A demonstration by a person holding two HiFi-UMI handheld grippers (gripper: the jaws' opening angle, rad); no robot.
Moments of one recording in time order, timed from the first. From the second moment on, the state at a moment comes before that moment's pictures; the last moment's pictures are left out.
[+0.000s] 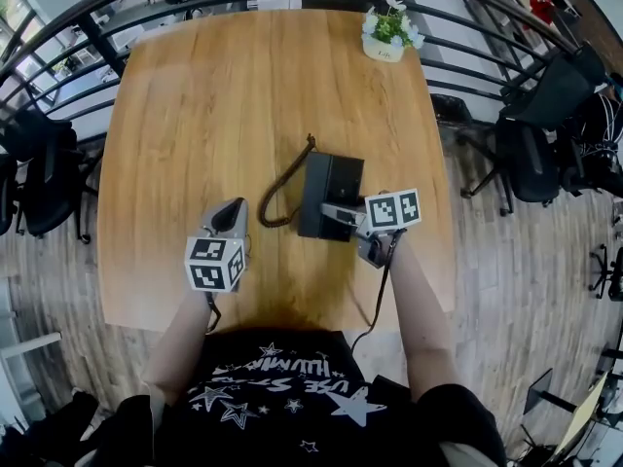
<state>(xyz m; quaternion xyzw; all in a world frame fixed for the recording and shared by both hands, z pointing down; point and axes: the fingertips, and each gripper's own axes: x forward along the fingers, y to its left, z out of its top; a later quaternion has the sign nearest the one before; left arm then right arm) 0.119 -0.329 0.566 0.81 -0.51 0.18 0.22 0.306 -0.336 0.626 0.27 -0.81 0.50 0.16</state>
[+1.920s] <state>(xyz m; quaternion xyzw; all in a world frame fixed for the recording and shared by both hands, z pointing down) -0.070 -0.241 0.539 0.85 -0.46 0.16 0.21 0.177 -0.252 0.544 0.54 -0.77 0.34 0.08</state>
